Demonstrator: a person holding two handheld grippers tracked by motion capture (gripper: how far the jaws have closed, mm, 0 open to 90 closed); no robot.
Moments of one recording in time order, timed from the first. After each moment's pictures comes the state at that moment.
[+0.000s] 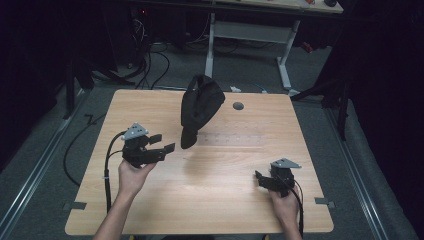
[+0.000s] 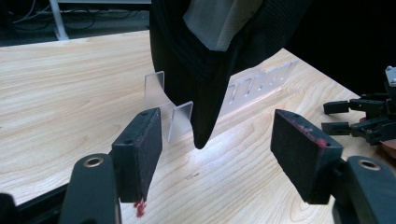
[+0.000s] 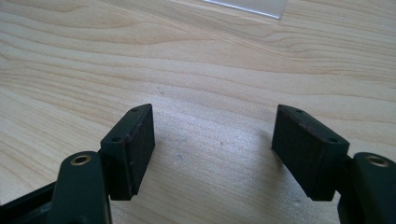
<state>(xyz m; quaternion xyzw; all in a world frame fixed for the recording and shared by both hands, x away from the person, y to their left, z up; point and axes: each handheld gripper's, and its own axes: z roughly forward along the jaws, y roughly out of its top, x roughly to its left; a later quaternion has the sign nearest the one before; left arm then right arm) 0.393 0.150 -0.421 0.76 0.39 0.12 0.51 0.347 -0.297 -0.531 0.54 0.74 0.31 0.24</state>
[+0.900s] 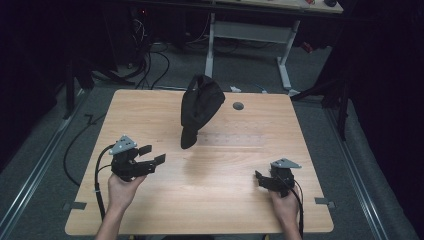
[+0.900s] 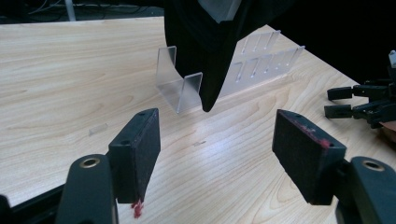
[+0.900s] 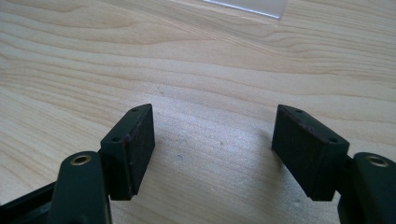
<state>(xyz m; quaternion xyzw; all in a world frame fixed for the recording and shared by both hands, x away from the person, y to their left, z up) 0.364 0.172 -0.437 0.75 0.41 0.12 0.51 0.347 -0.297 -0.531 0.54 0.74 0.31 0.24</state>
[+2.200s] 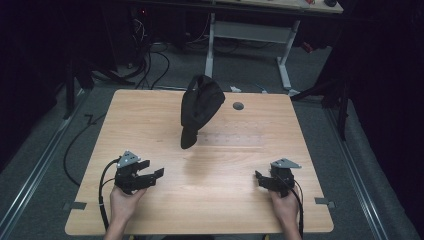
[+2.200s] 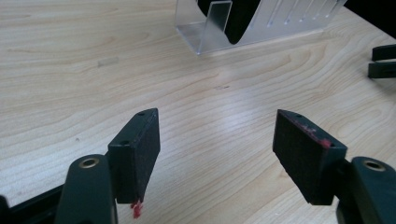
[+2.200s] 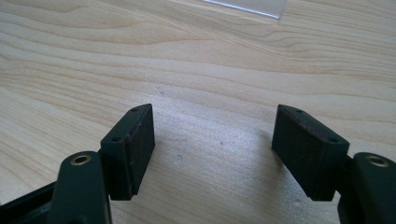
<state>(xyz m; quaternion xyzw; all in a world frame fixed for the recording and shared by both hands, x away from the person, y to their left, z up) 0.353 0.174 -0.488 0.76 0.45 0.12 0.45 0.347 -0.297 -0.531 0.54 0.74 0.31 0.24</state>
